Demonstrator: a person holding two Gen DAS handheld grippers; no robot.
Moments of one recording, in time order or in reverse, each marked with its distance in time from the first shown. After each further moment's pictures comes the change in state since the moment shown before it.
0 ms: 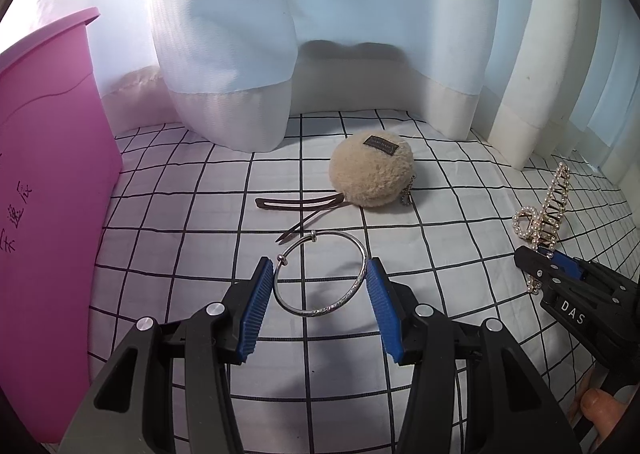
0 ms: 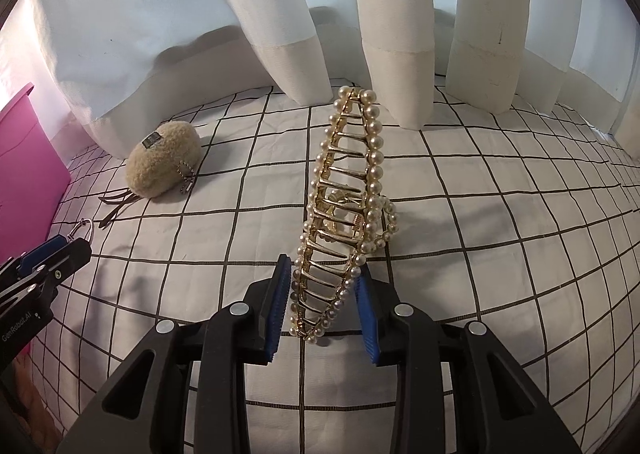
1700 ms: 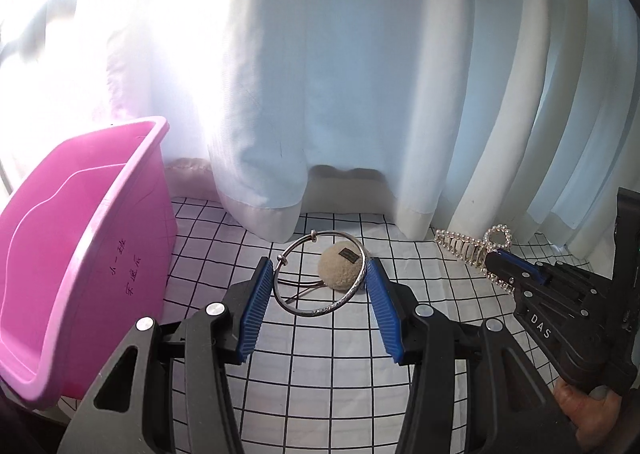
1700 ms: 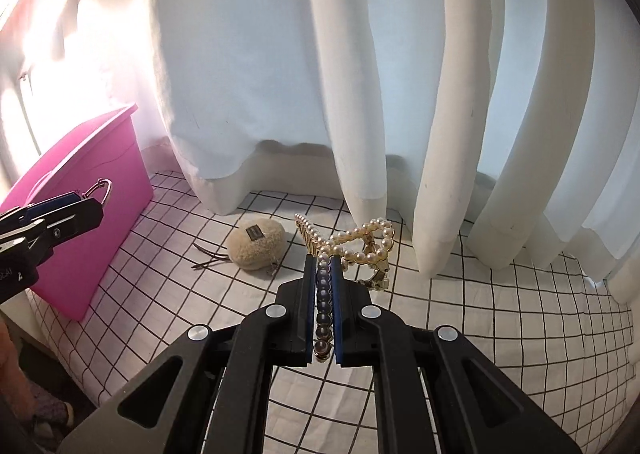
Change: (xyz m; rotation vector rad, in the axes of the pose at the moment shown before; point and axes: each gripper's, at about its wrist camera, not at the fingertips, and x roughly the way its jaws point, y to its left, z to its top) left arm -0.147 -0.011 0.052 -0.126 -0.196 0.036; right arm -0.134 0.031 0.073 -0.309 -0.202 0.196
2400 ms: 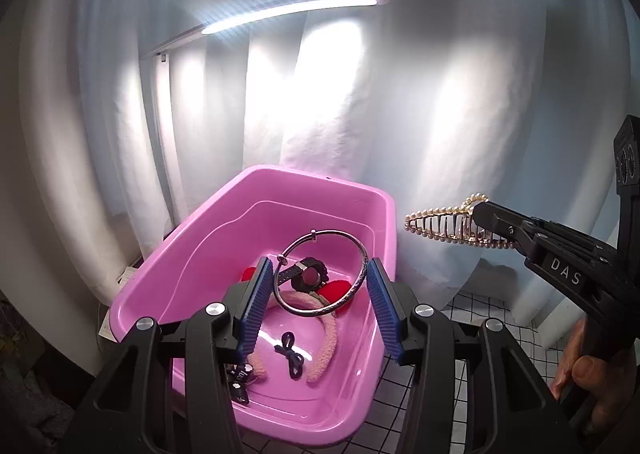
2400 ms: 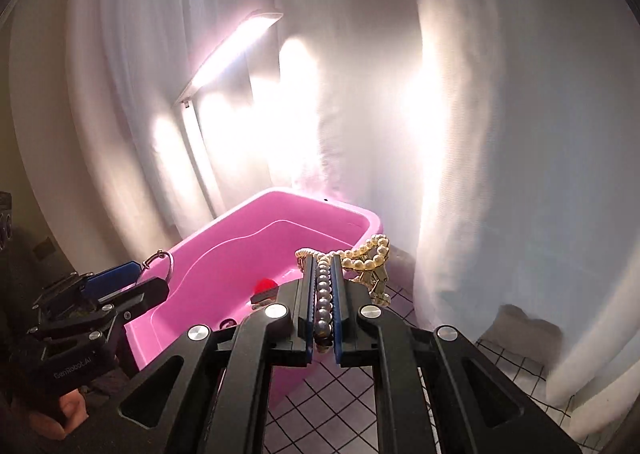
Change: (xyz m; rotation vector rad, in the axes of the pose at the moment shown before) left arm -0.112 0.168 0.031 -0.267 -0.132 0.370; right arm 0.009 0.220 0.145 -0.260 -0.096 0.553
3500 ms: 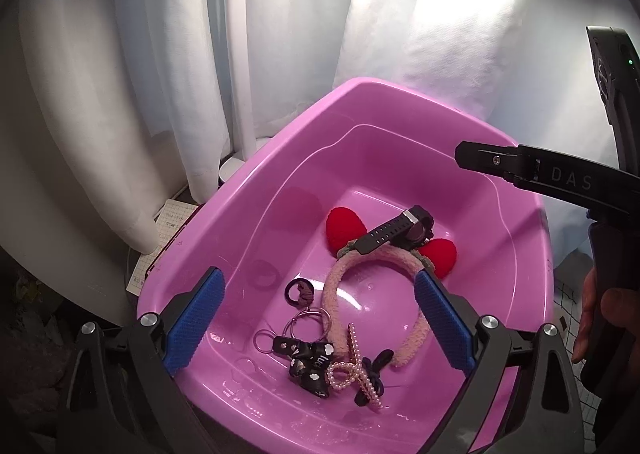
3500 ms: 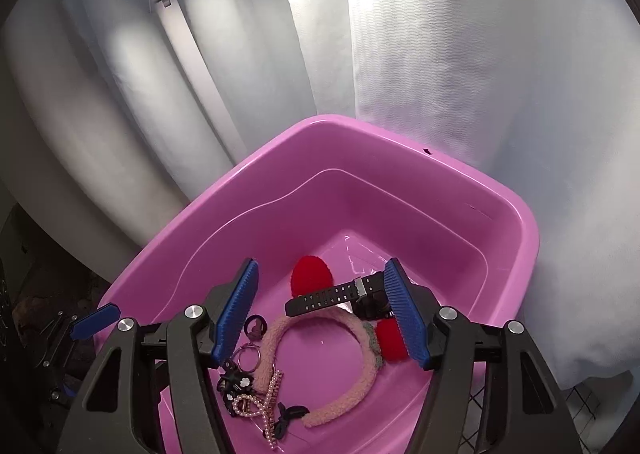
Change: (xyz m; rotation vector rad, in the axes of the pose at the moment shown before) left arm 0.089 0.085 -0.010 -0.106 0.271 0.159; right arm 0.176 0.033 0.034 0.018 0.329 0.094
